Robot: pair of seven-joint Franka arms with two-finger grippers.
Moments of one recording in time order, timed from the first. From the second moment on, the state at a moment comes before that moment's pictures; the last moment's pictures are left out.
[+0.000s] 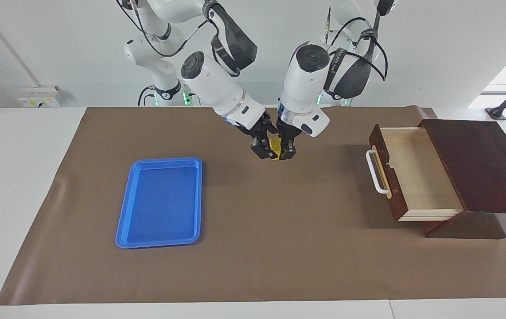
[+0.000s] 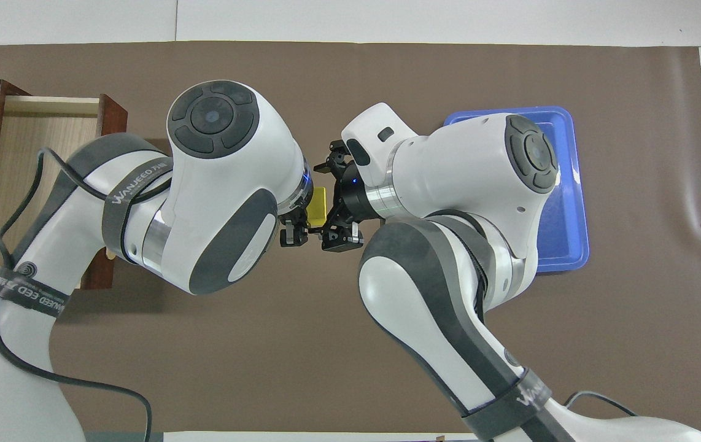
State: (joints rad) left arm -0.52 0.25 -0.09 -1.57 -0.08 1.83 -2.12; right arm 0.56 0.22 -0.03 -1.71 0.67 2.21 -1.26
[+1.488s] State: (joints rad) left arm -0.37 0.17 0.53 -1.66 -0.17 1.80 -1.23; right arm 0.28 0.14 -0.06 -1.68 0.55 1.88 -1.16
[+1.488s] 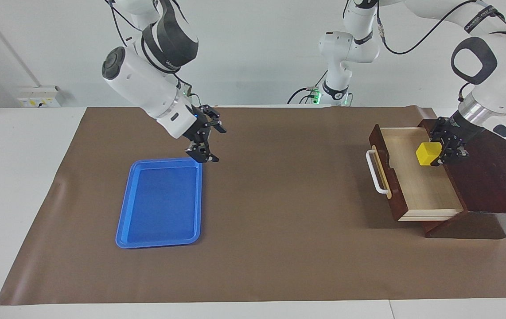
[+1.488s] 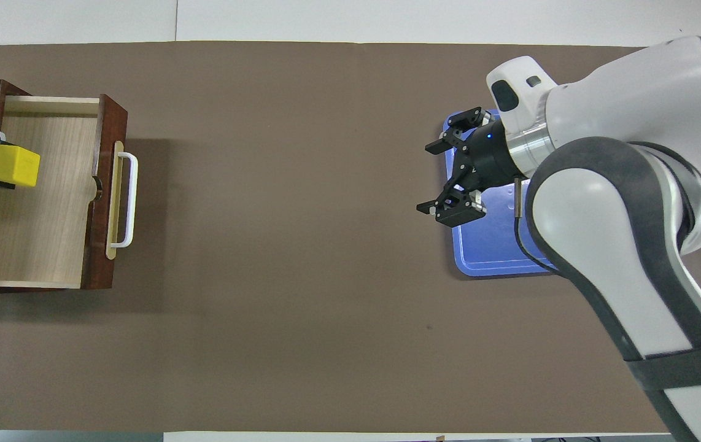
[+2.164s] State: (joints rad) left arm -0.37 0.15 0.52 -1.82 -0.17 1.94 -1.19; right arm 0.17 0.03 -0.06 -1.67 0.23 1.72 -0.59
